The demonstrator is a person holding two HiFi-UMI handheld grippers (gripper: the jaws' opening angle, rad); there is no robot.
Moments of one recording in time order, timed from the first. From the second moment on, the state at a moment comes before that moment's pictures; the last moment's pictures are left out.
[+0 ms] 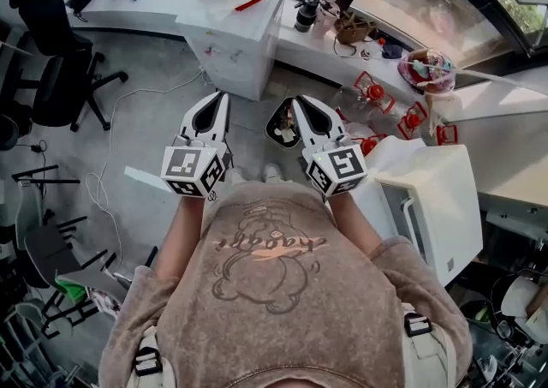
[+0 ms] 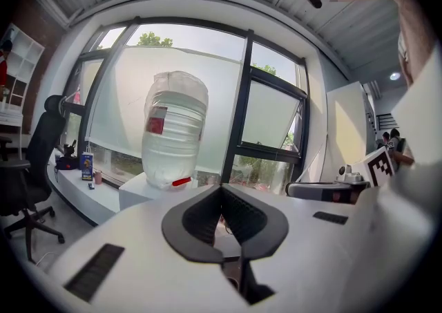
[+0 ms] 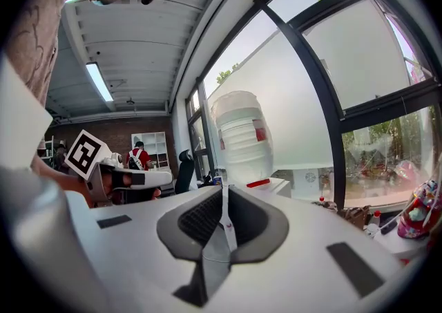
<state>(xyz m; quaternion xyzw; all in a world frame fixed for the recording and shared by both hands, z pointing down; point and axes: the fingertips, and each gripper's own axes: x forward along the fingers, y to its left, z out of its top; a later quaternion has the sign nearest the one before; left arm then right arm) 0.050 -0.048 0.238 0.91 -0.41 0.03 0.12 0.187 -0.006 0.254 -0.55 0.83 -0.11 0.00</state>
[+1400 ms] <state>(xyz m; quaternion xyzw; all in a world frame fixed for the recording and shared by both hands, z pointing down) 0.023 -0.092 0.321 0.90 -0.40 0.07 0.15 0.150 -0.056 0.354 -0.51 0.84 -0.17 -0.03</state>
